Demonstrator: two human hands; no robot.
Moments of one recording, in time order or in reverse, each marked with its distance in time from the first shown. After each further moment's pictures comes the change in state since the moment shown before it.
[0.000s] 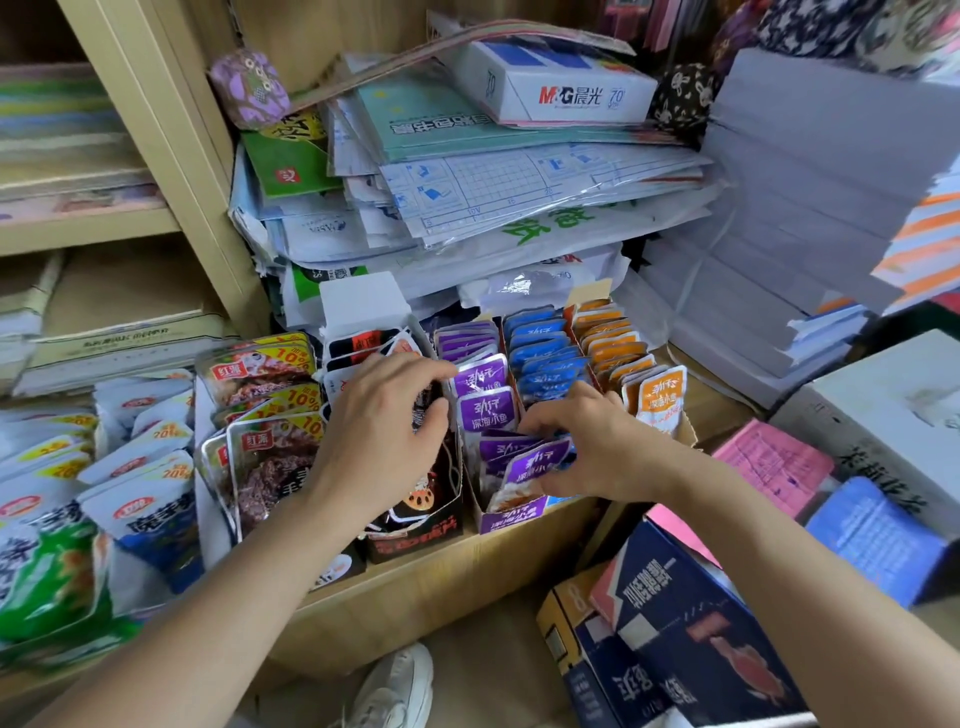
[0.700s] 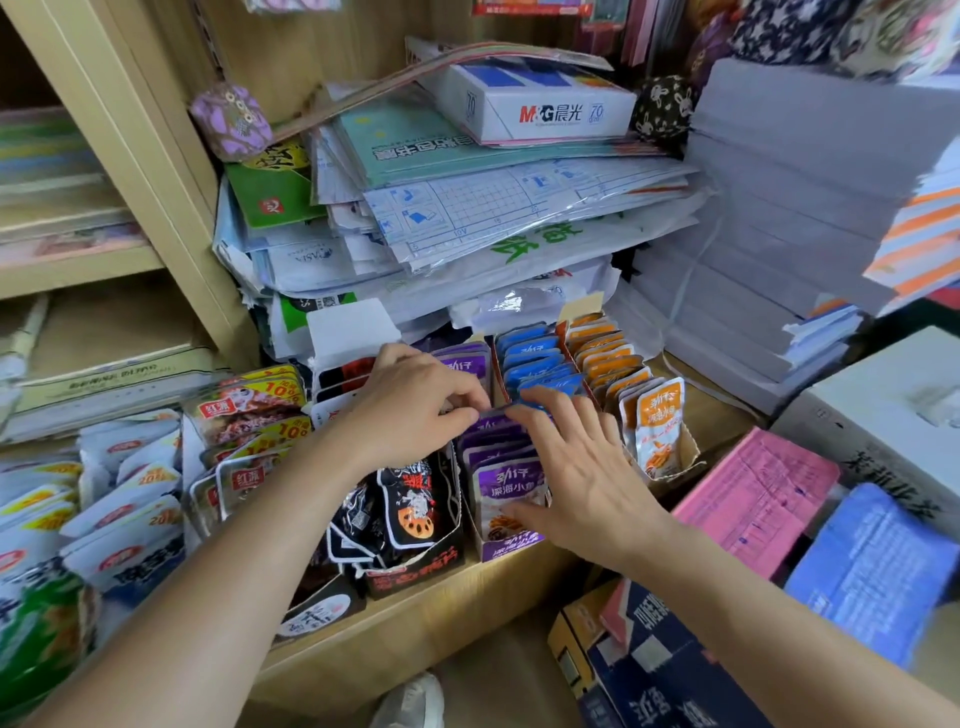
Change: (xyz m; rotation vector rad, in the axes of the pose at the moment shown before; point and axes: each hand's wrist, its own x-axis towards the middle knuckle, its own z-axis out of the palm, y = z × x) left_hand 0.065 -0.008 0.010 0.164 -0.411 0.109; right_hand -0.003 -0.011 0.042 -0.237 0.350 0.022
